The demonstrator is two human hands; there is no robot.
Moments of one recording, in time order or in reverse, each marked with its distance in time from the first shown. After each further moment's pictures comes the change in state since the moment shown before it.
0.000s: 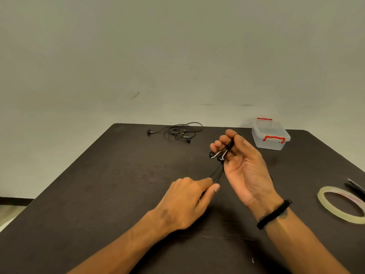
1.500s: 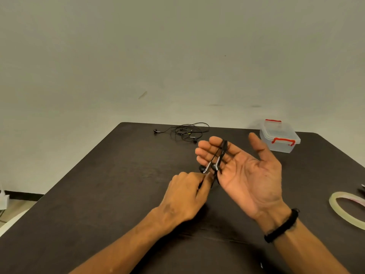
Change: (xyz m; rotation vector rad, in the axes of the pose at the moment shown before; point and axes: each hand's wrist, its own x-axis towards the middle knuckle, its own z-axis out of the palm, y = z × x) left_hand 0.008 -0.011 0.000 -0.055 0.119 -0.253; right_hand -0.018 0.001 0.016 0.162 -0.279 0.291
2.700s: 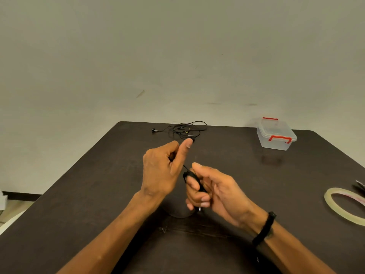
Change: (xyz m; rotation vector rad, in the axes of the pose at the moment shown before) left_hand 0.018 -0.013 -0.045 -0.144 0.488 0.070; right_hand -0.008 0.037 0.002 -0.574 -0.114 0.325
